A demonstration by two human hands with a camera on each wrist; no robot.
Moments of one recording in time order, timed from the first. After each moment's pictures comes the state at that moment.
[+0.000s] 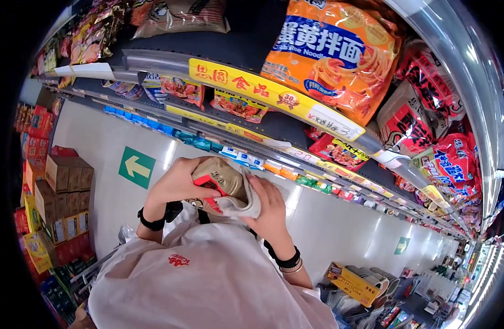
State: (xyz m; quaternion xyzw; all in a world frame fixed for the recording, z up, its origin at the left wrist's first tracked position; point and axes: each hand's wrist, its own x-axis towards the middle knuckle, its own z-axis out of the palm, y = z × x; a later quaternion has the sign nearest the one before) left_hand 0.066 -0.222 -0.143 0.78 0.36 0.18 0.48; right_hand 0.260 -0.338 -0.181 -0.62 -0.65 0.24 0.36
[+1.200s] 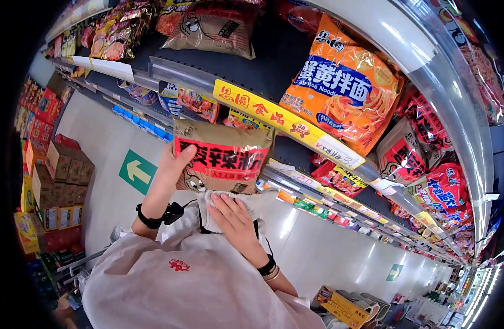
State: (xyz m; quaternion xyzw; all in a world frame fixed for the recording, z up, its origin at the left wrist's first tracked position) left_hand 0.058 -0.203 -0.137 0.46 0.40 0.50 0.62; right_hand 0.202 -0.324 -0.183 -0.49 -0.80 0.06 0.34
